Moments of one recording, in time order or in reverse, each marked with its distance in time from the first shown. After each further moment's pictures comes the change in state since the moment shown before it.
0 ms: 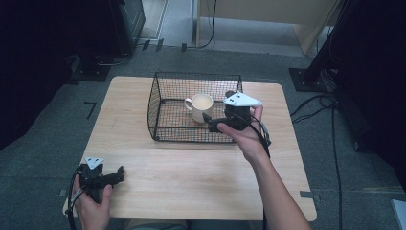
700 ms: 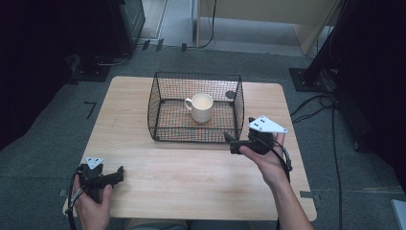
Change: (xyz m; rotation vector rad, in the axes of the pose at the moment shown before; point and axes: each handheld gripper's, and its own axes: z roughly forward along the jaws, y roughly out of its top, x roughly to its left) left arm 0.000 0.000 0.000 -0.001 0.000 -0.001; right arm -0.016 -0.061 -0.055 0.004 -0.066 0.038
